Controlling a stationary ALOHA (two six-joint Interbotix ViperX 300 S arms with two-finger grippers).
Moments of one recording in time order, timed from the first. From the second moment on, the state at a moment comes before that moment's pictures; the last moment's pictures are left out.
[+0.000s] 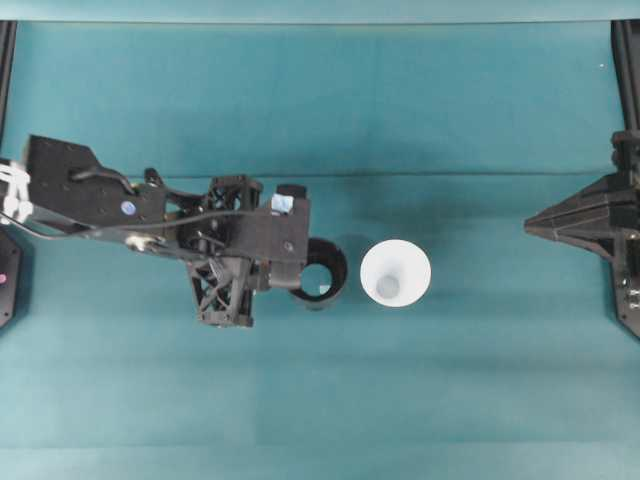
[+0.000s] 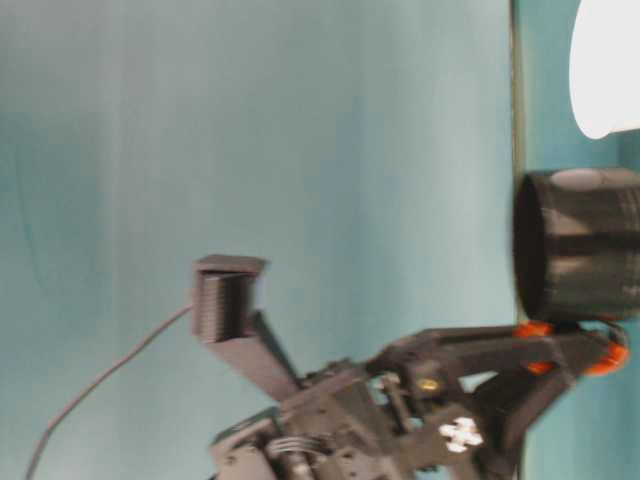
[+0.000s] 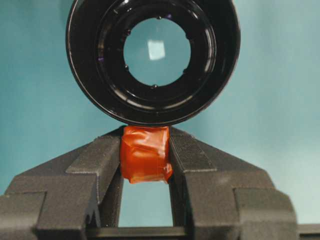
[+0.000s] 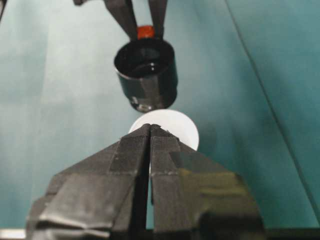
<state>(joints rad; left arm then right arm) 0.01 0.02 0.51 0.02 0.50 0.08 -0.04 -1.05 1.11 0.05 0.29 0.15</state>
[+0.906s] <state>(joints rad) 0.01 0.10 0.51 0.02 0.42 0.08 -0.04 -1.06 1.11 0.05 0.29 0.15</state>
